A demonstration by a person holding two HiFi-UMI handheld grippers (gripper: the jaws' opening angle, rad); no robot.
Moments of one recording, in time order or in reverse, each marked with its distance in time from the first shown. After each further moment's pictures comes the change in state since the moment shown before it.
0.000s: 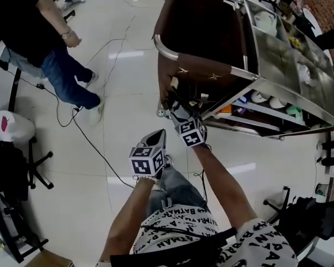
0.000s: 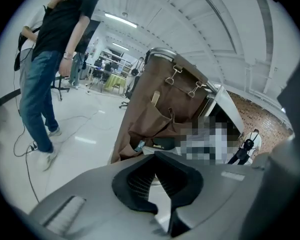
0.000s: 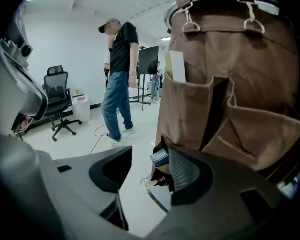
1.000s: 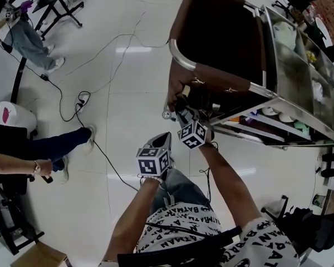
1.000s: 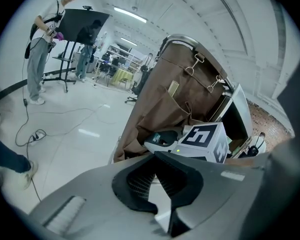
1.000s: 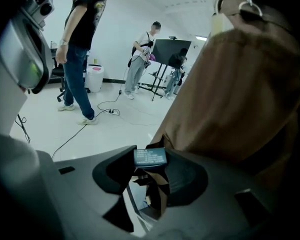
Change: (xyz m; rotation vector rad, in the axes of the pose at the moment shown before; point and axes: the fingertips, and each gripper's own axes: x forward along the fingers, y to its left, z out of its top) left arm 0.036 0.030 -0.010 -0.076 0.035 0.034; right arm 0.052 -0.006 -0.008 -0.393 0.097 0.002
